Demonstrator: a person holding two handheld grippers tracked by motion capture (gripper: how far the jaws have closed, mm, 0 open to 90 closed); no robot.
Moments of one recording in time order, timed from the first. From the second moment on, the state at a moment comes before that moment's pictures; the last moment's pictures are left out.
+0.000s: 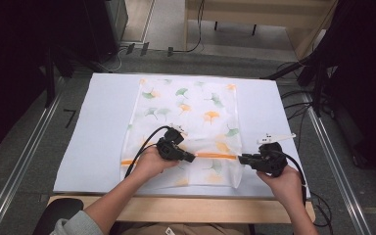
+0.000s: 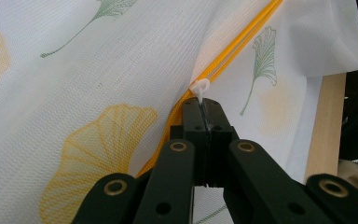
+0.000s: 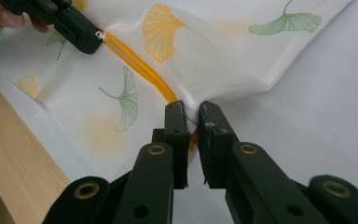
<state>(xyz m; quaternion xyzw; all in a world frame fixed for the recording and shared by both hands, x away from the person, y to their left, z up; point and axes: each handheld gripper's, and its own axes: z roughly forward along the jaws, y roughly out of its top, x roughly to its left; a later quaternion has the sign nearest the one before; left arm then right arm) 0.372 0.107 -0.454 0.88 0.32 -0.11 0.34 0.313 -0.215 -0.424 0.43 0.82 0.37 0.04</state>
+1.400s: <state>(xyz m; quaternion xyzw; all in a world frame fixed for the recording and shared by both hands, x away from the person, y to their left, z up) 0.370 0.150 -0.445 0.88 0.34 -0.10 0.32 0.315 -0.211 -0.426 0.43 0.83 0.36 0.04</state>
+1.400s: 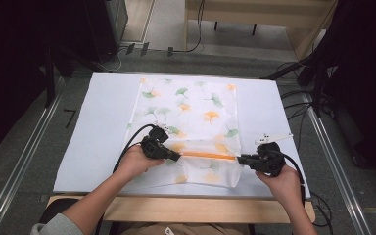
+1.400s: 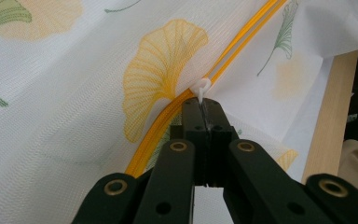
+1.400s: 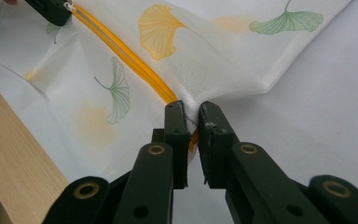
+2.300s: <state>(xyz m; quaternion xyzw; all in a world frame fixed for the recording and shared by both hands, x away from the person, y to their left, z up) 0.370 0.149 -0.447 0.88 0.34 -0.11 0.32 0.315 -0.212 -0.427 0.43 0.83 0.36 0.04</state>
